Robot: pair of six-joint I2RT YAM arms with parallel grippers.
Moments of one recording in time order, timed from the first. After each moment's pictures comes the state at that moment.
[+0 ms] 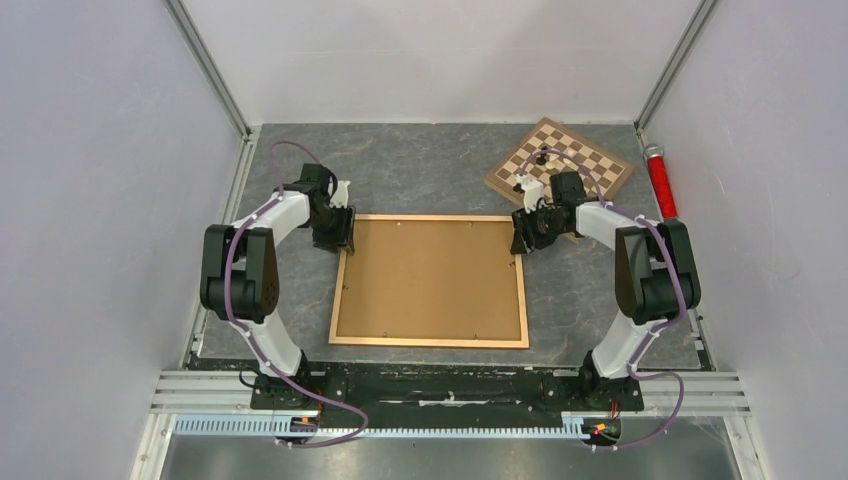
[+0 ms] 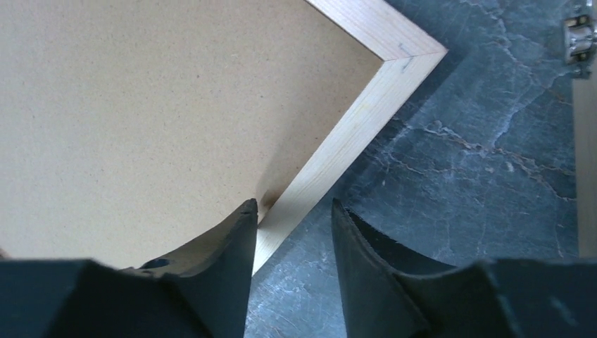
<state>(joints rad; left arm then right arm) -0.10 1.77 1.15 -0.67 0.20 0.02 0.11 1.77 1.02 -0.38 -0.50 -0.30</state>
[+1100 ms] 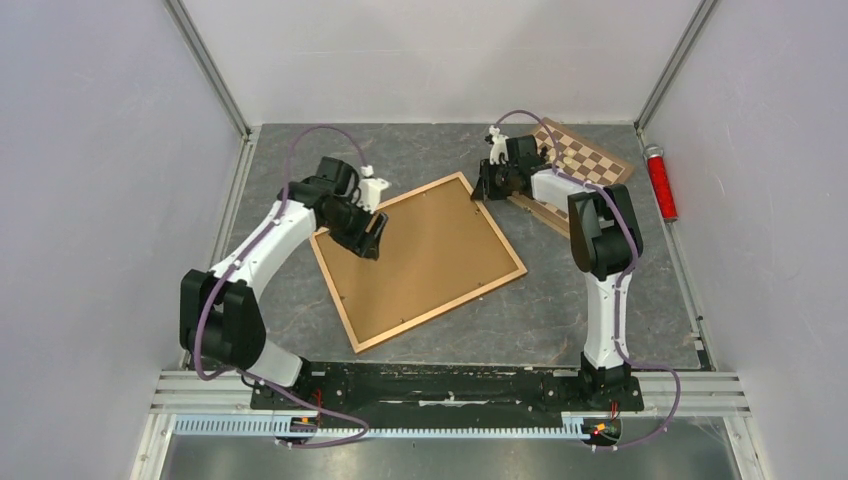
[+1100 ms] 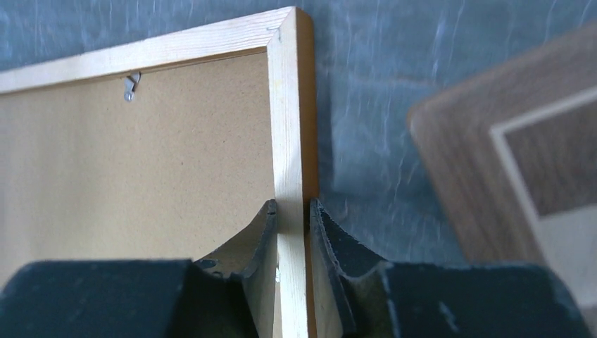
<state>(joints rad) -0.27 1.50 1.20 -0.86 0.32 0.27 0.25 2.16 1.49 -0.15 -0.42 0.15</state>
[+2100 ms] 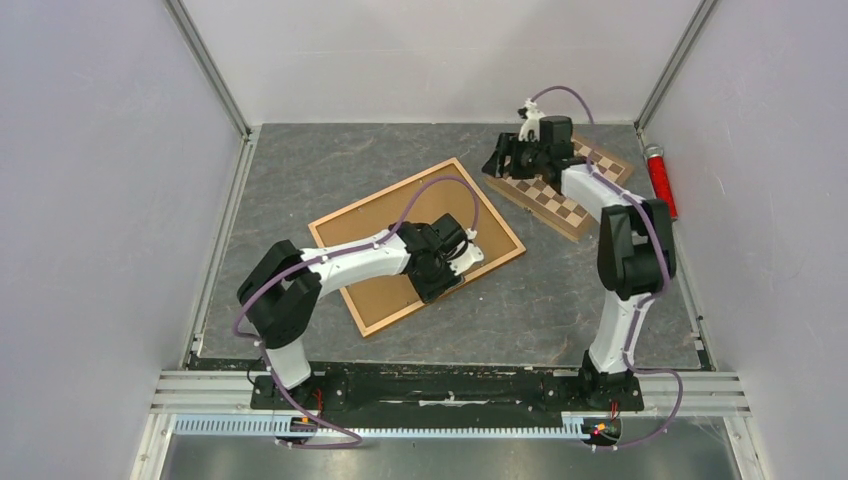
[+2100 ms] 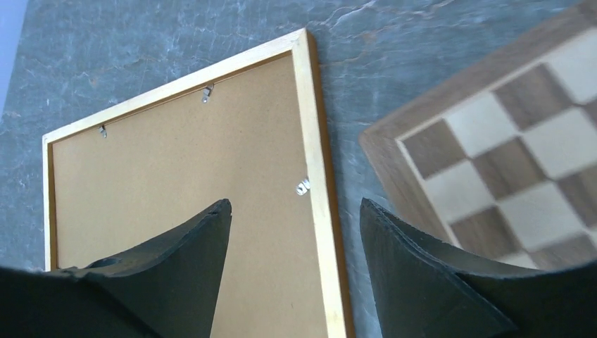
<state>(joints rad) -0.90 1.76 1.22 -0.72 0.04 0.20 0.18 2.00 1.46 -0.08 -0.43 0.24</state>
